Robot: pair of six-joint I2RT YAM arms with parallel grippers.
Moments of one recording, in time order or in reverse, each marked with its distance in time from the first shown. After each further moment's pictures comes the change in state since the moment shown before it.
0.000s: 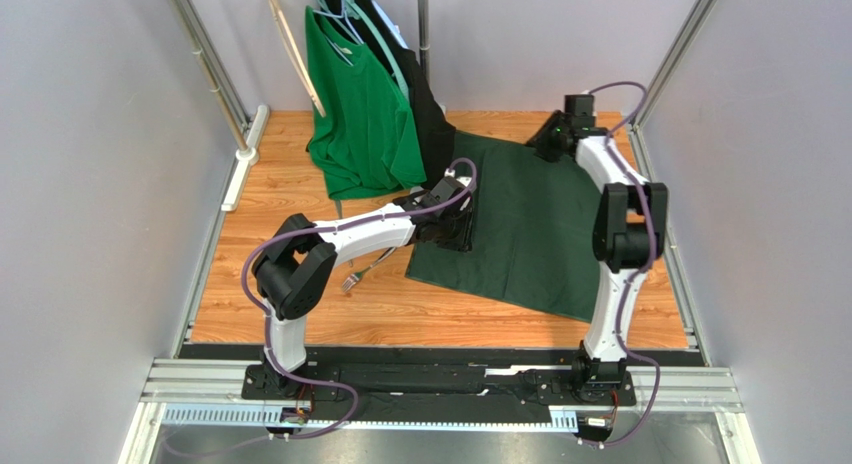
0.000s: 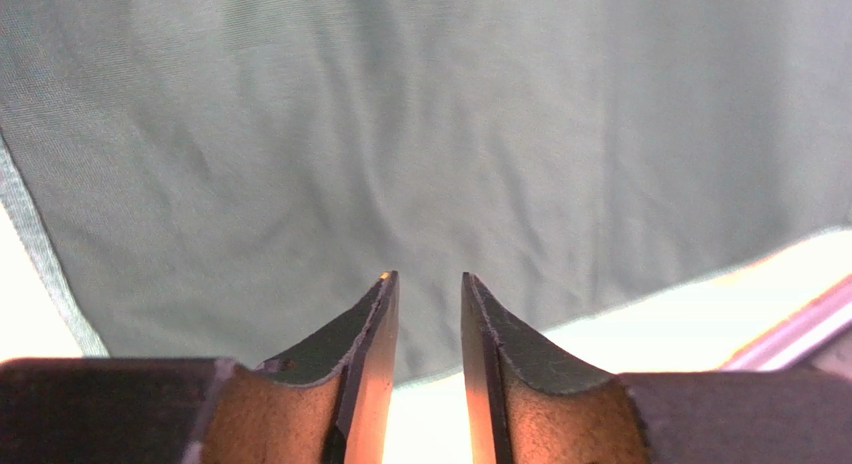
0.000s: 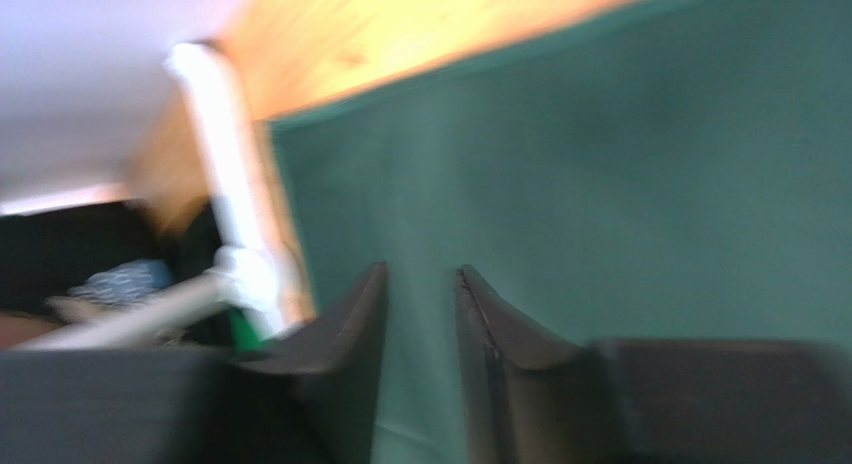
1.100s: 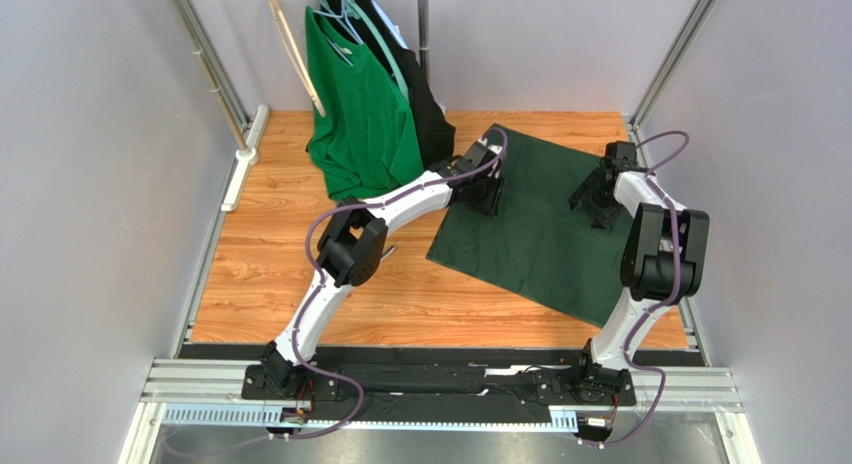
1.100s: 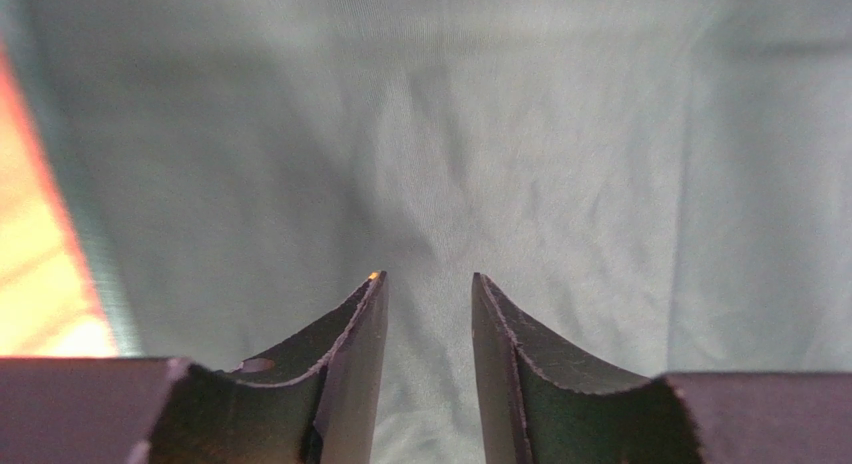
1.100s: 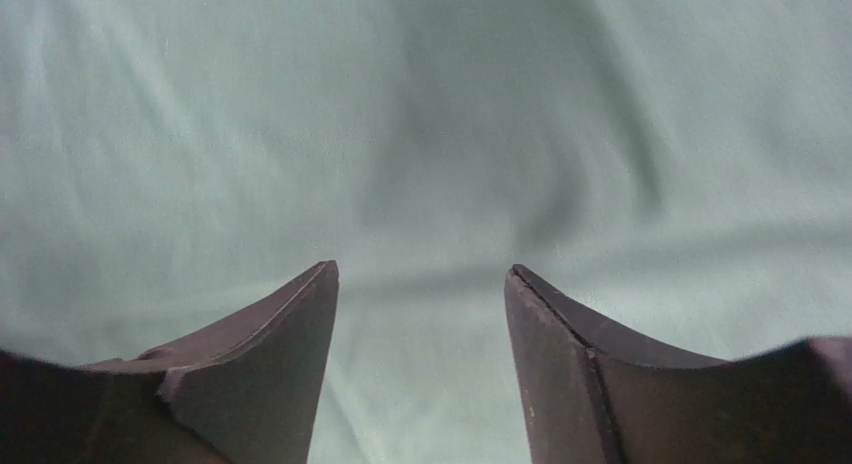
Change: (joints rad) left arm 0.054 0.480 0.687 -0.175 0.045 0.149; right arm -0.243 -0.325 -0.529 -0.185 0.223 -0.238
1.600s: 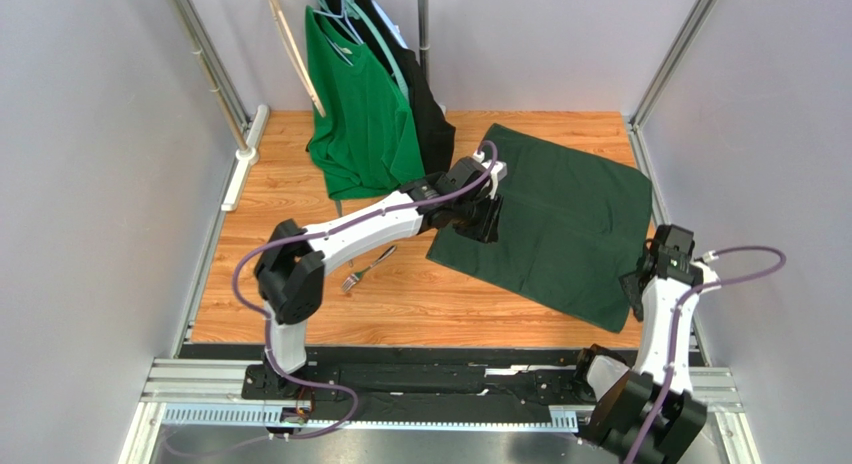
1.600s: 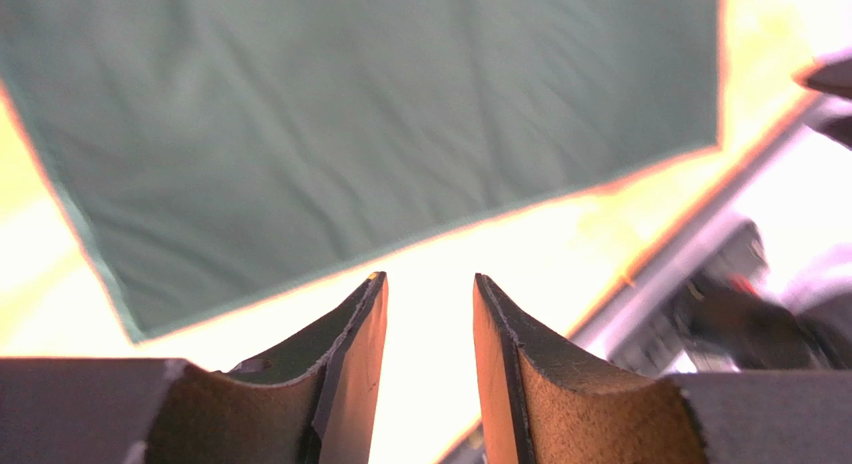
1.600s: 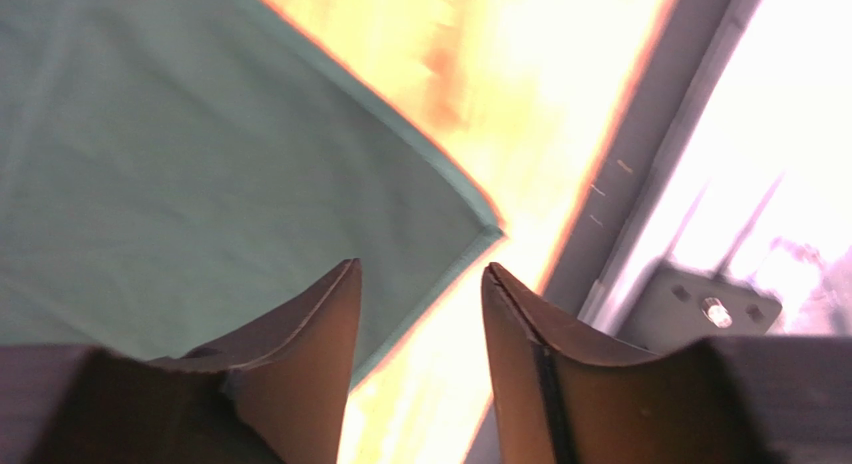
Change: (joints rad) left arm -0.104 -0.469 -0.393 -0.023 0.022 -0.041; right arm -0.249 -0.893 -0.536 -0.424 0.247 0.245
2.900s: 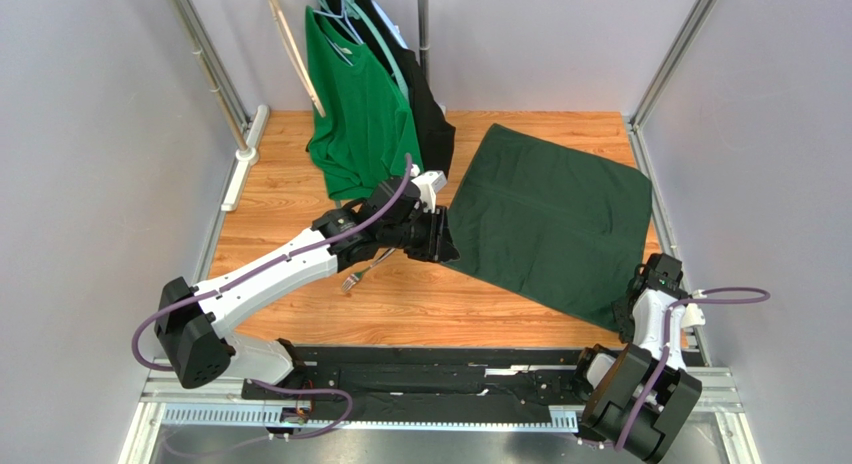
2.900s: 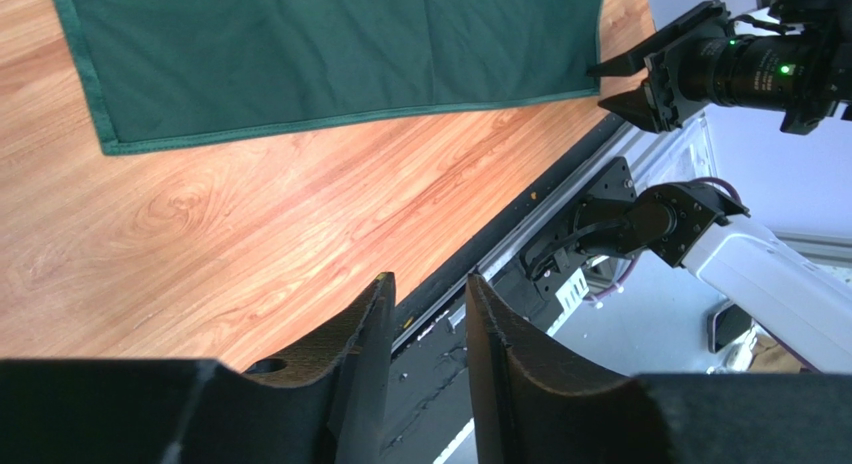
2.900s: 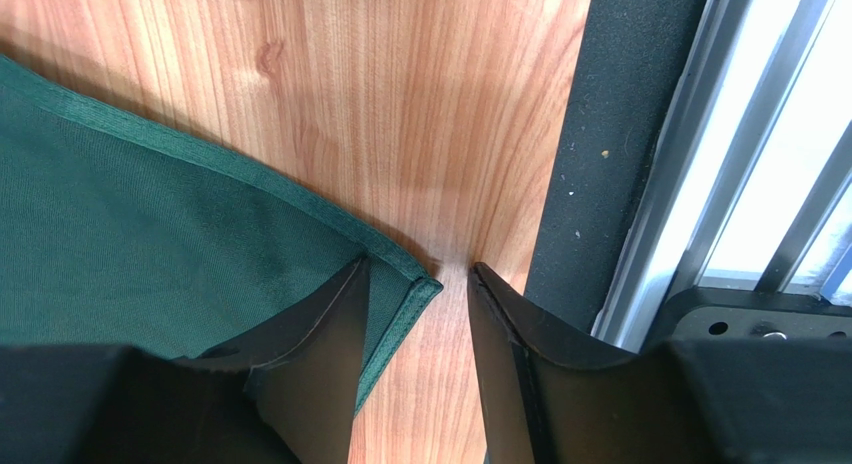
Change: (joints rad) left arm 0.021 -0.583 -0.476 0.059 0.097 -0.181; right arm -0.121 0.016 -0.284 0.166 -0.011 0.105
